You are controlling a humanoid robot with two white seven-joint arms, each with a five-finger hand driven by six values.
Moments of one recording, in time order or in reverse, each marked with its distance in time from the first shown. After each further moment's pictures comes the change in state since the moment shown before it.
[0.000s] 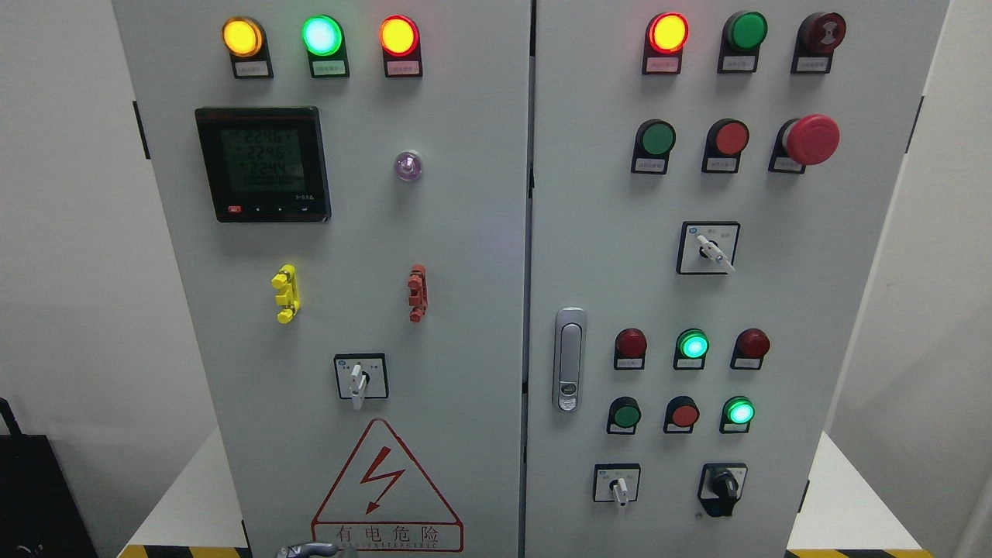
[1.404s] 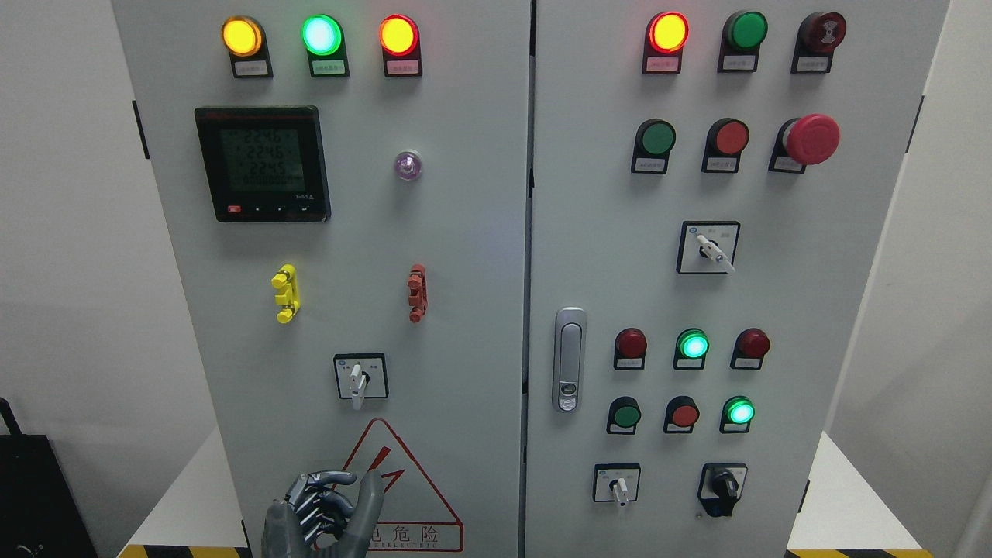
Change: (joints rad) left arm -0.185 -0.028 -0.040 0.002 -0.010 0.166 0.068; right arm 0.000 0.000 0.000 0.000 0.000 0.000 0.000
